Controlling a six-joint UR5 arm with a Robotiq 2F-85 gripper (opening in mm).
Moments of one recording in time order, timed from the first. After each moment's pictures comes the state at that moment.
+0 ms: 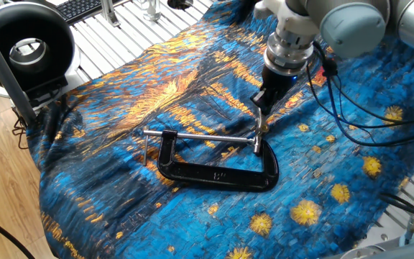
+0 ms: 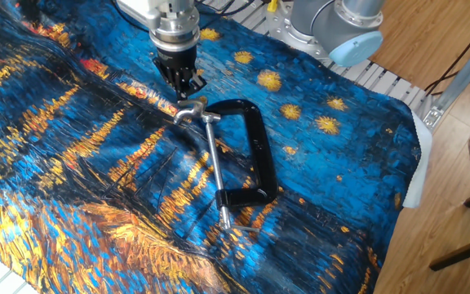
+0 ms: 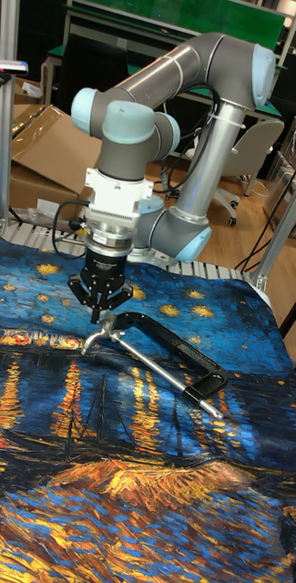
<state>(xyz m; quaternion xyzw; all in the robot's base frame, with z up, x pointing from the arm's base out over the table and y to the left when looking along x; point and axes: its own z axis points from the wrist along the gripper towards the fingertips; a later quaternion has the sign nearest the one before) 0.444 -0.062 0.074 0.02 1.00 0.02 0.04</state>
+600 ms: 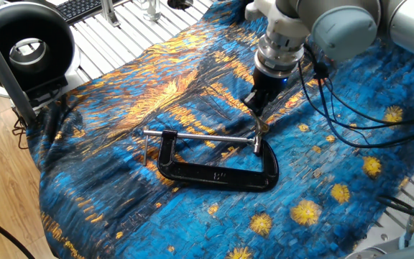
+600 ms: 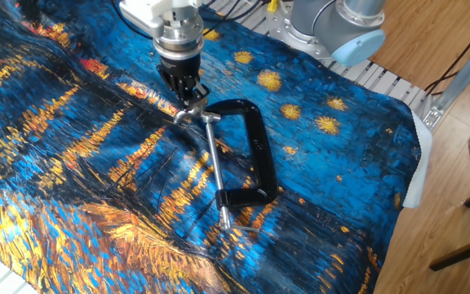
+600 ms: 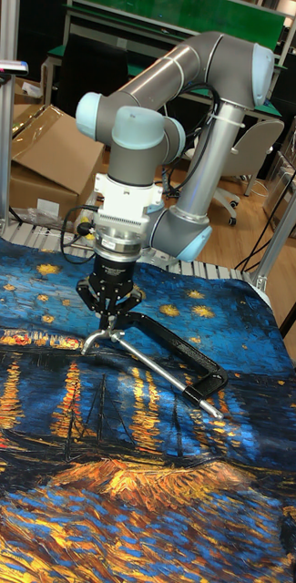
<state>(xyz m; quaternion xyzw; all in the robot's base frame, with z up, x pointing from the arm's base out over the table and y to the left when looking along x) 0.453 -0.045 0.072 0.03 1.00 0.02 0.05</state>
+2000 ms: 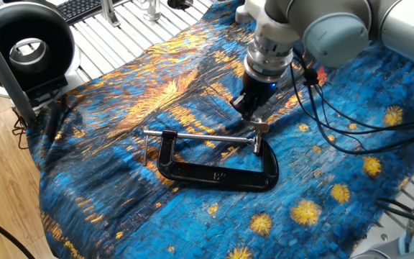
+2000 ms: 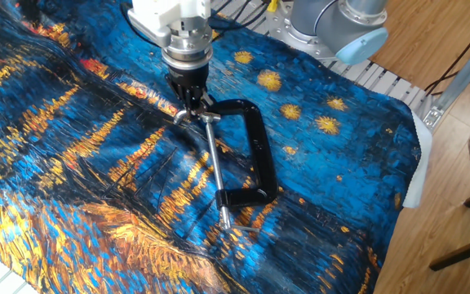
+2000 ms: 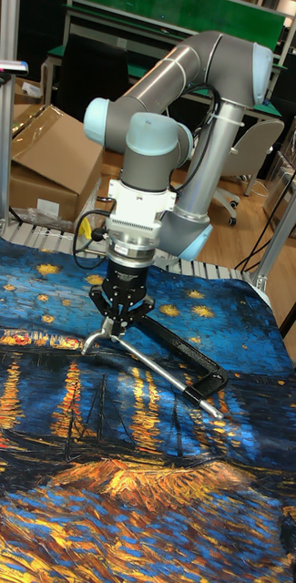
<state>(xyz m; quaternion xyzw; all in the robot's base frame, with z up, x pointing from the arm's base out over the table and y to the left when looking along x) 0.460 -0.018 0.071 0.06 1.00 0.03 0.05</state>
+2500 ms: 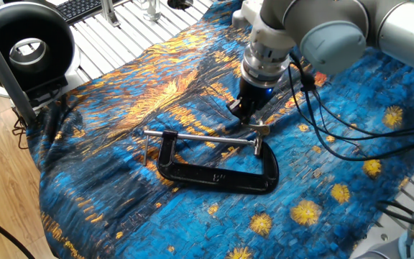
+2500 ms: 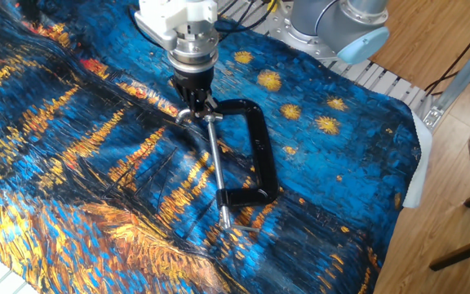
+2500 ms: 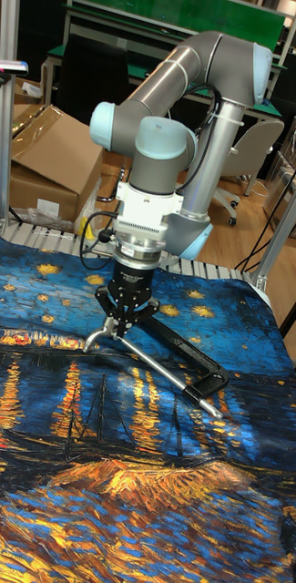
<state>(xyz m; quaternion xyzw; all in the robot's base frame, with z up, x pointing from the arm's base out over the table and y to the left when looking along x) 0.455 -0.011 0.066 0.08 1.00 0.02 0.05</state>
